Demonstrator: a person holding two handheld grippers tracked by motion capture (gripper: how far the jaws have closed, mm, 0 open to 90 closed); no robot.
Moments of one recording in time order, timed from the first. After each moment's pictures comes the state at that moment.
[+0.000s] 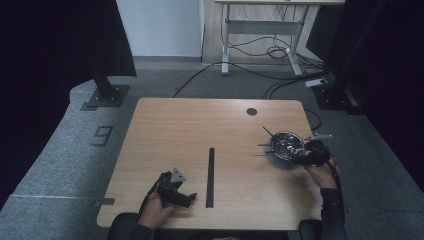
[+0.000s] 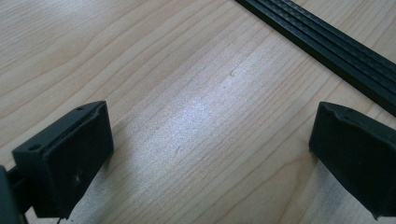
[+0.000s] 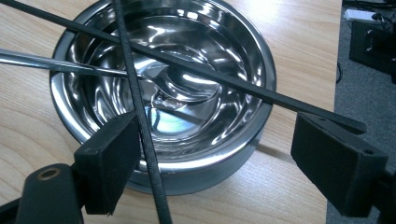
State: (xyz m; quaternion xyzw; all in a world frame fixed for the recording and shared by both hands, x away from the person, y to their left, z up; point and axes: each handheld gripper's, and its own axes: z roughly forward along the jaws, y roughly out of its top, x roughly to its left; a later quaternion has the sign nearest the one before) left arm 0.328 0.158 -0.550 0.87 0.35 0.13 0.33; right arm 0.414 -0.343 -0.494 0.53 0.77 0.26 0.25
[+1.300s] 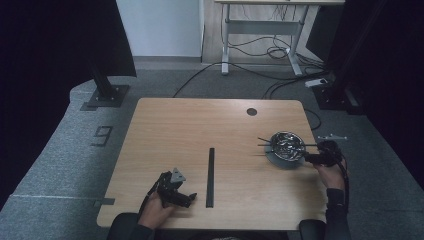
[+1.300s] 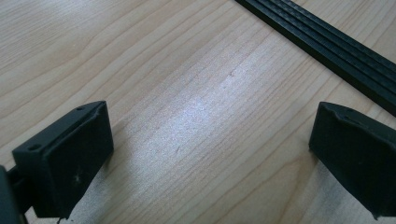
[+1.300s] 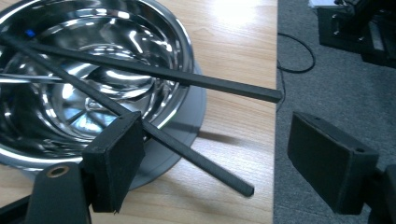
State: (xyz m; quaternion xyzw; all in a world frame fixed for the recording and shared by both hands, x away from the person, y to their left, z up) left arm 0.328 0.158 -0.550 0.87 0.35 0.13 0.32; right arm 0.413 -0.380 -0.500 0.59 0.71 0.26 0.27
